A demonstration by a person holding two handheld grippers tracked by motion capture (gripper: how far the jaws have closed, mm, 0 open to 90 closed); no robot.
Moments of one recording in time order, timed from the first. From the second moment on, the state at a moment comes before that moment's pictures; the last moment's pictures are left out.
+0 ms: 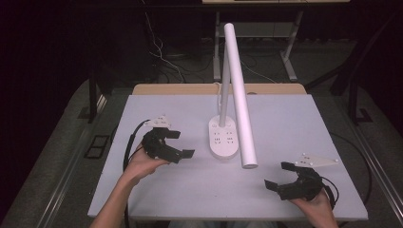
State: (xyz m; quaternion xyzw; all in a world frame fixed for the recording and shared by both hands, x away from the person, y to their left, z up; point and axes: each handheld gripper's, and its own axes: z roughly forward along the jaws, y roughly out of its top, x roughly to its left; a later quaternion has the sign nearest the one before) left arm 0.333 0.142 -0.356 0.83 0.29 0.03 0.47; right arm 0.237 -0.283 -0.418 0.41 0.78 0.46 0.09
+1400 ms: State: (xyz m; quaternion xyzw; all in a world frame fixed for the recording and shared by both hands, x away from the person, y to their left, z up) left arm 0.404 0.111 -0.337 0.86 0.28 0.04 0.43; right arm 0.237 -0.285 -0.419 0.41 0.78 0.46 0.09
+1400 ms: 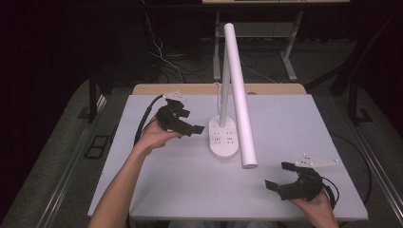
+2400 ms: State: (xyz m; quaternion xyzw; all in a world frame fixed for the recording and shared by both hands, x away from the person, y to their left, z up) left arm 0.441 0.083 -0.356 0.86 0.30 0.03 0.41; right arm 0.237 -0.286 -0.419 0.41 0.78 0.46 0.09
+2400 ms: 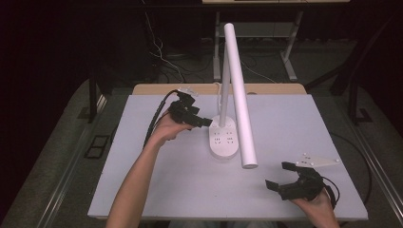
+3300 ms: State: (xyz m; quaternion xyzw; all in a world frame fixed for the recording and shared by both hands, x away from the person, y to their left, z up) left arm 0.463 0.074 -0.385 0.83 0.34 0.00 0.44; right arm 0.238 -0.288 -0.419 0.41 0.79 0.46 0.09
